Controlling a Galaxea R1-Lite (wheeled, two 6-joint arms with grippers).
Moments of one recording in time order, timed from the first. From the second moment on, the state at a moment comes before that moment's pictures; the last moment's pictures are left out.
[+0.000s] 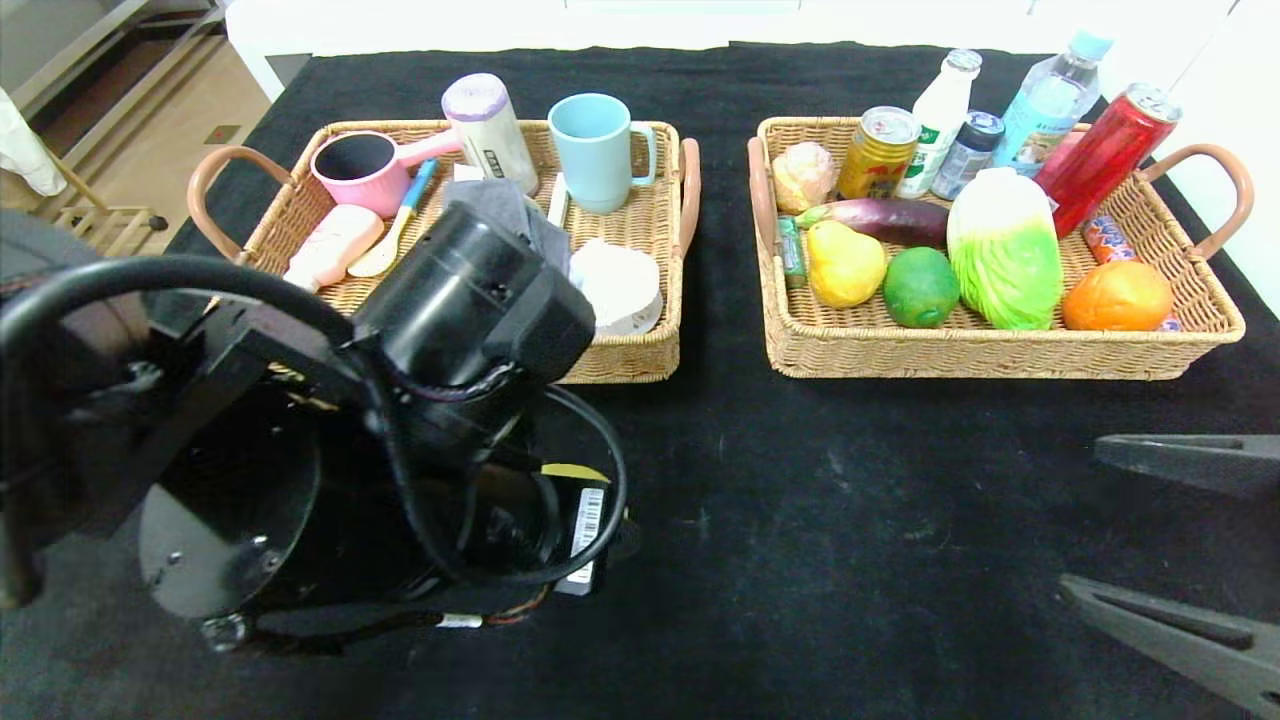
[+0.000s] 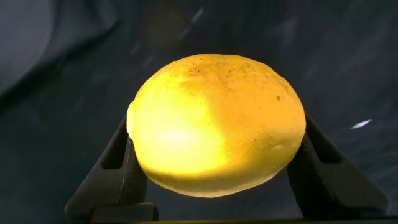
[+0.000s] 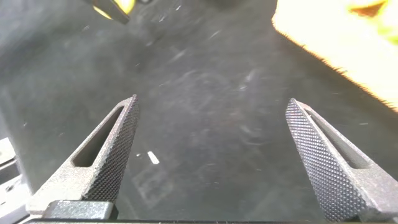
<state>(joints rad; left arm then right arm) -0.86 1.64 -1.39 0.63 0.34 -0.54 0.42 1.04 -0.68 -0.12 0.41 -0.21</state>
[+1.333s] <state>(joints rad) -1.05 2.09 -1.86 0.62 0.38 -0.49 0.29 0.95 -0.77 -0.03 0.40 -0.22</state>
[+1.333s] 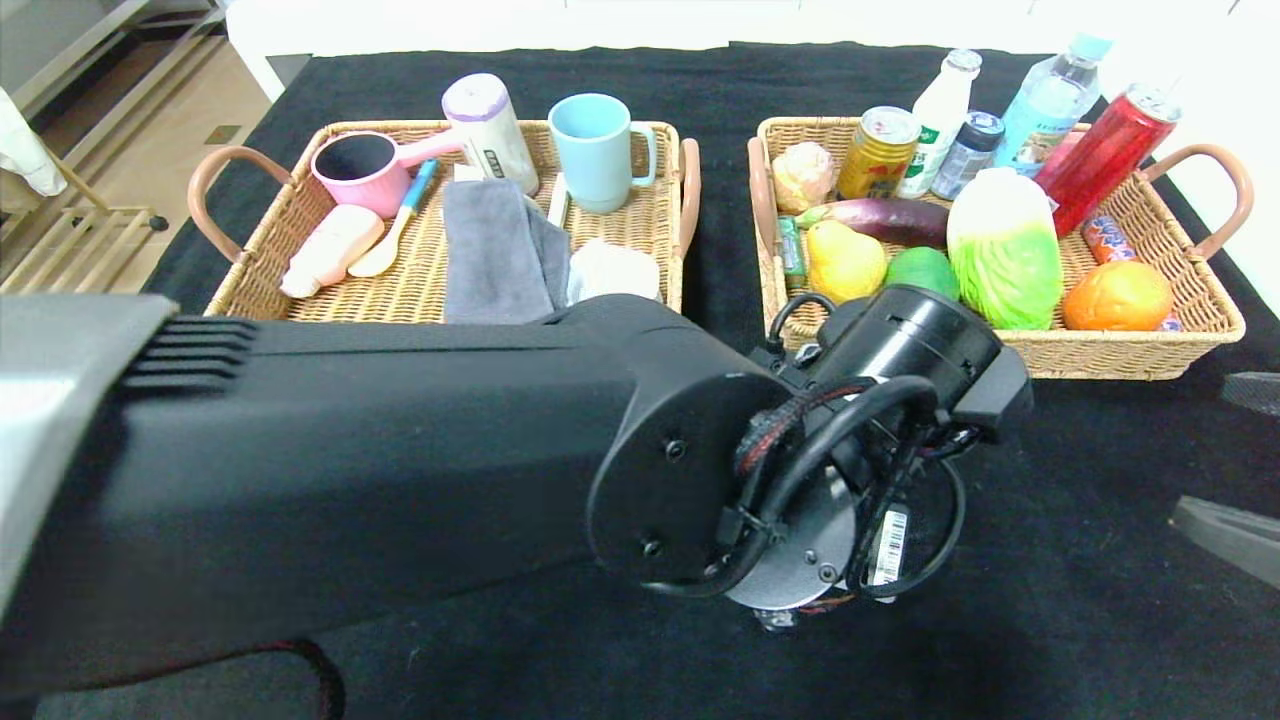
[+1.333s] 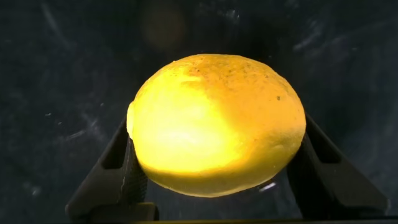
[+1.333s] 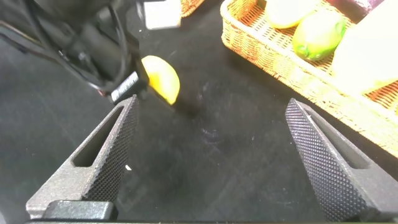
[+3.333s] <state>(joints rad) -1.06 2.11 -1.78 0.52 0.46 -0.44 0.31 0.96 -0.75 -0.03 0.41 -0.22</state>
